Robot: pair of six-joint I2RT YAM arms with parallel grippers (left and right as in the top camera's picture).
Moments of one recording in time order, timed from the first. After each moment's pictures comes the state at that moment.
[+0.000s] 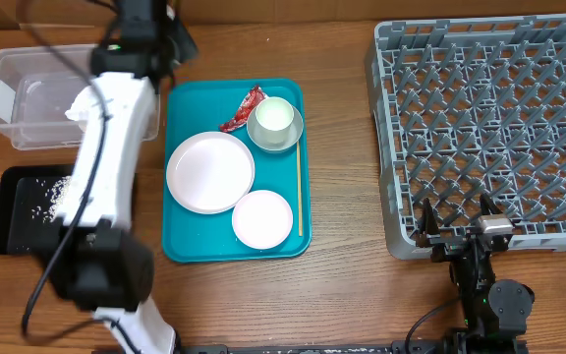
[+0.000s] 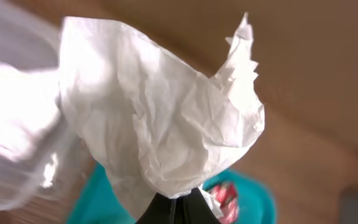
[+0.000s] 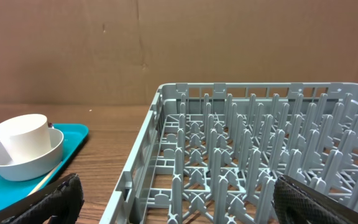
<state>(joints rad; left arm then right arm) -0.06 1.90 1.89 -0.76 -0.14 -0.57 -0.06 0.01 0.02 -0.02 -0.14 0.02</state>
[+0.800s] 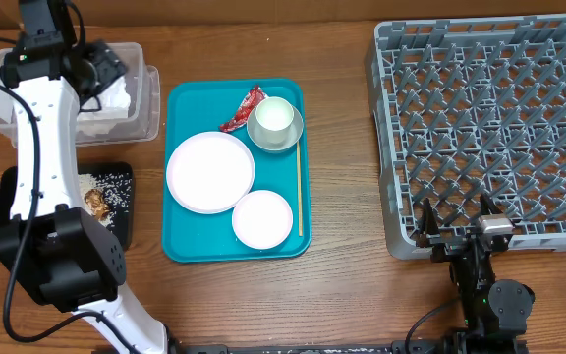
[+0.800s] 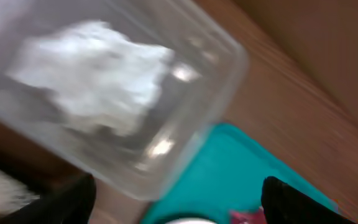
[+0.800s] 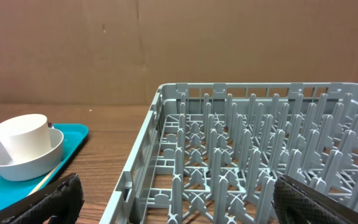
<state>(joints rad) 0.22 1.95 1.89 -0.93 0.02 -0.52 -0.06 0.01 0.02 -0.02 -0.14 0.02</state>
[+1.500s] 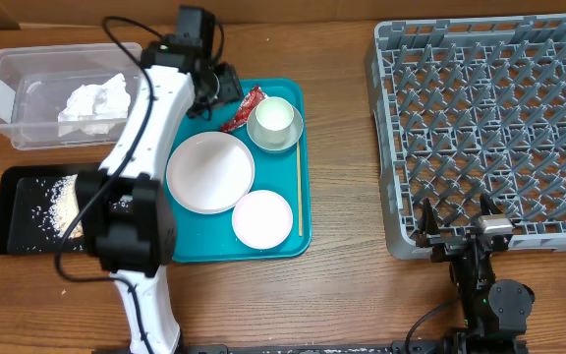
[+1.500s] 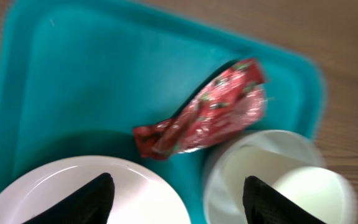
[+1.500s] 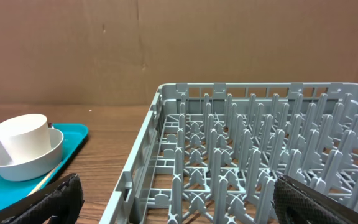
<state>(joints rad) -0.16 2.13 1.89 -0.97 0.05 -0.49 -0.06 0.01 0.02 -0.02 -0.14 0.02</state>
